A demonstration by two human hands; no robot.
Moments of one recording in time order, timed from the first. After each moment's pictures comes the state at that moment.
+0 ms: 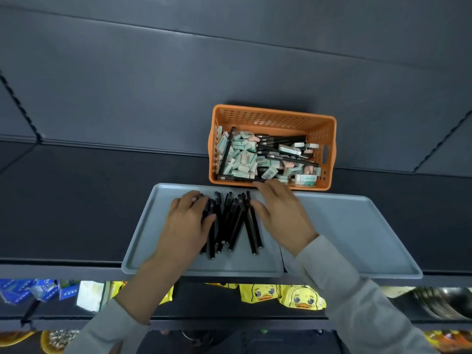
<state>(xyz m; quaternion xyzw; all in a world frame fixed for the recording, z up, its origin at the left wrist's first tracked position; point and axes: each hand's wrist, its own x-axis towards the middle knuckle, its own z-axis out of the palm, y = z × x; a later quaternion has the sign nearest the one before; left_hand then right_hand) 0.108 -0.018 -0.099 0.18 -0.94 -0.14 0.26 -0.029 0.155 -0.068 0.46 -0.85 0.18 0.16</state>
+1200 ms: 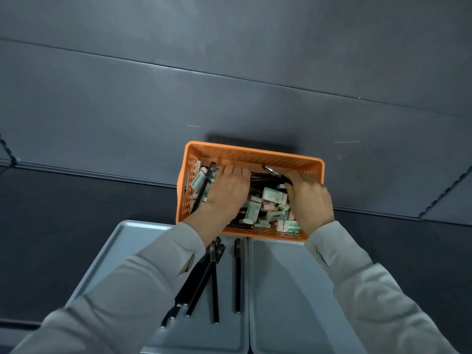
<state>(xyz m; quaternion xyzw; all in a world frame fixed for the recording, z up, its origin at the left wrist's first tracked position) -0.095 0.005 -0.016 0.14 -0.97 0.08 0.16 -0.175 0.162 -0.008 0.36 -0.88 0.14 0.27</state>
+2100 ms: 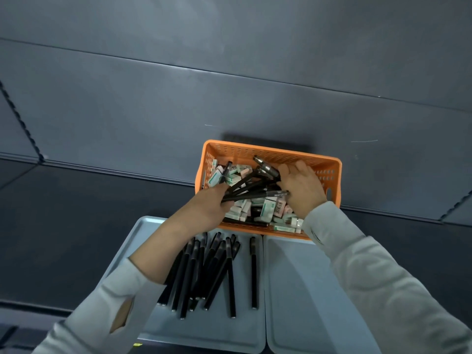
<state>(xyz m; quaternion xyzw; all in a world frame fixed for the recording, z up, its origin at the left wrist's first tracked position) -0.004 -0.024 -0.005 0.19 -0.91 -0.35 0.07 -0.189 0.120 -0.010 0.45 -0.86 -0.04 0.23</state>
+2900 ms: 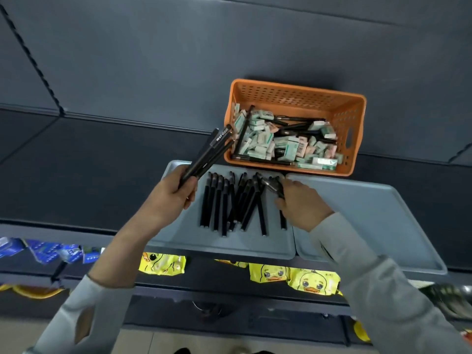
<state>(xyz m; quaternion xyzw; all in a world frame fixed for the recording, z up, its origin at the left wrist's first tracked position) 0.141 -0.052 -0.073 0.20 -0.79 -0.54 0.19 -0.036 0.154 -0.063 0.38 -0.92 0.05 -0.10</state>
